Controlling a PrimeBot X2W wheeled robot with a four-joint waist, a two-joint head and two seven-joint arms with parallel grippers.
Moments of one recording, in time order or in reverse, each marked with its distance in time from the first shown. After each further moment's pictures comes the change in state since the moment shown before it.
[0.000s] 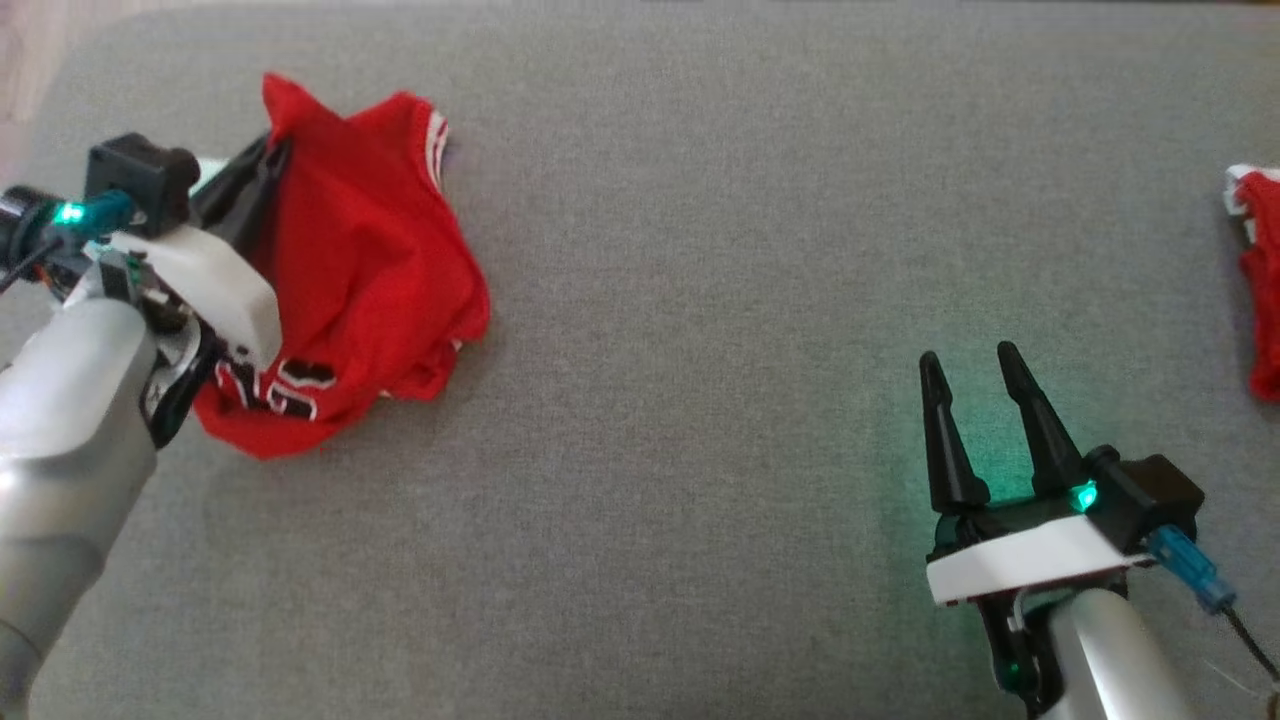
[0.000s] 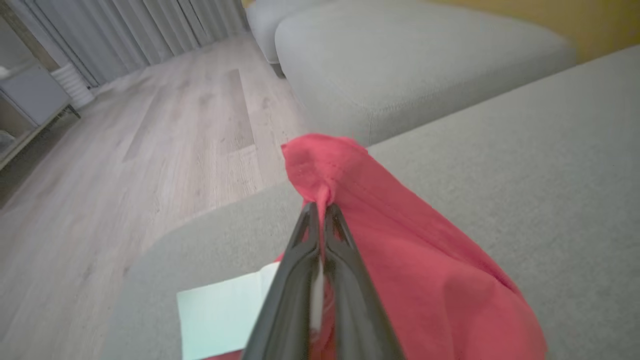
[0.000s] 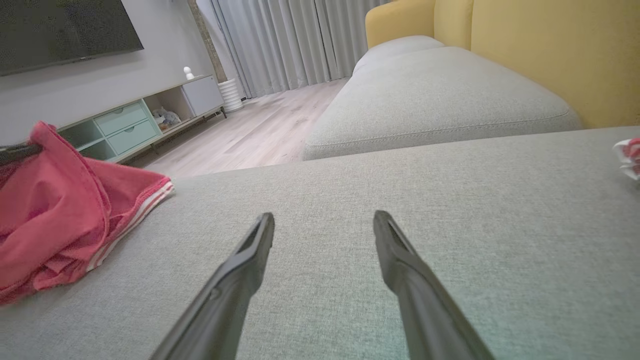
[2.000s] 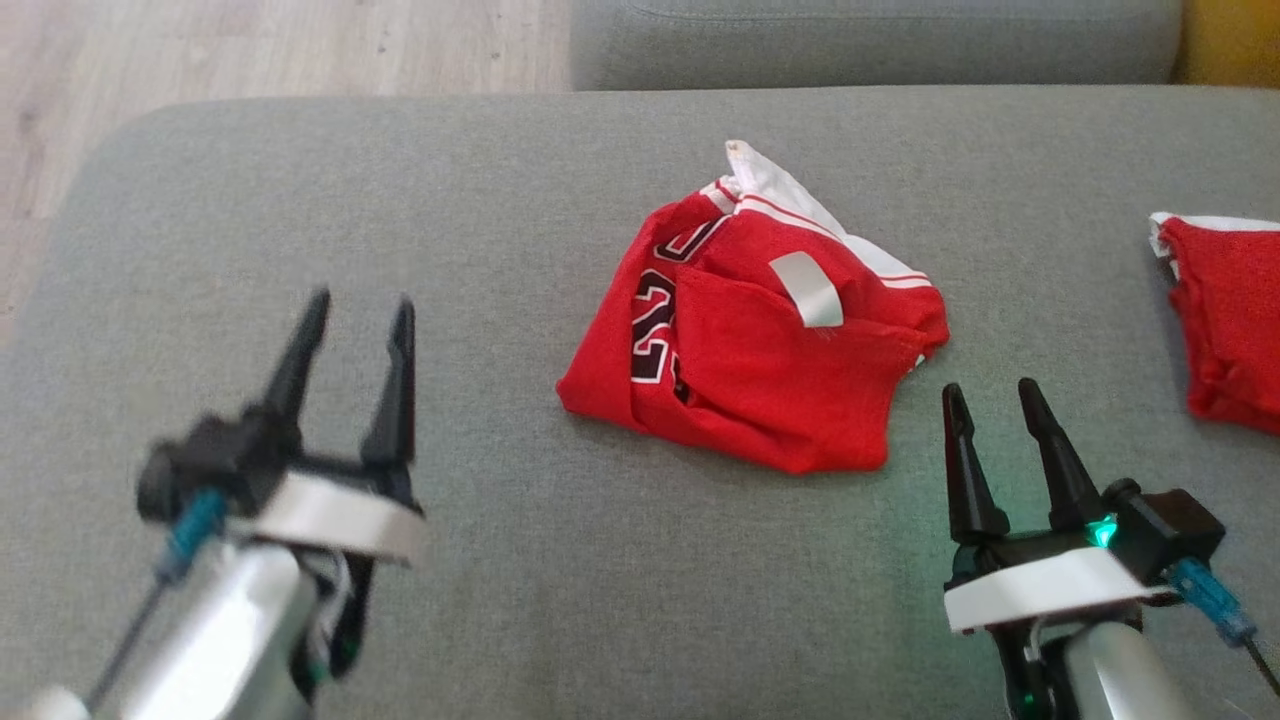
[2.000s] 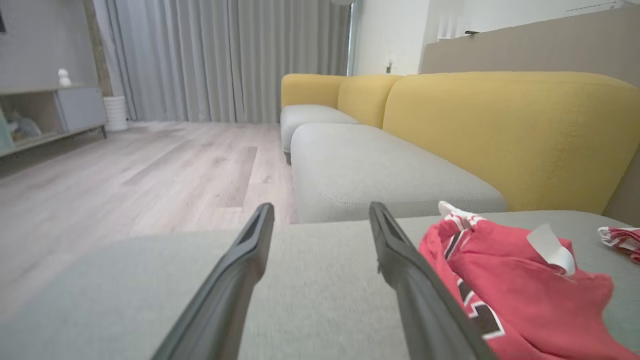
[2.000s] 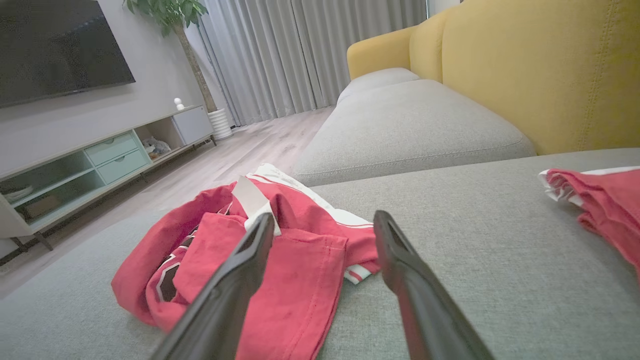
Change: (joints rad) left arm 0.527 -0.082 0.301 -0.551 0.066 0.301 -0.178; right arm 0.055 0.000 -0.030 -0.004 0.039 0.000 0.000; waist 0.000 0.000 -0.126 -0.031
